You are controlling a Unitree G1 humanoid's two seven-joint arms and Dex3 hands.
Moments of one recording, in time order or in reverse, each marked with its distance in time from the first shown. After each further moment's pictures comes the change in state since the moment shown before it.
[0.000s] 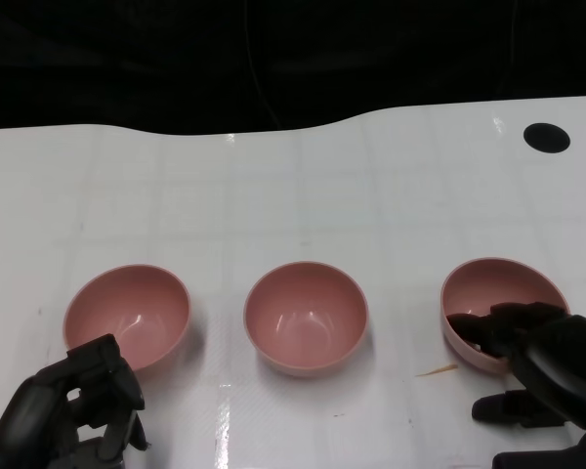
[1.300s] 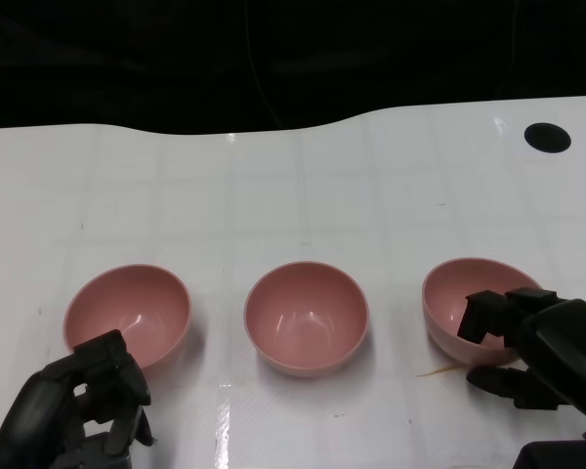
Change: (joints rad) left arm -0.016 -0.008 -0.008 0.005 0.008 0.006 0.003; right arm -0.058 -0.008 -0.013 0.117 0.138 -0.279 -0.113
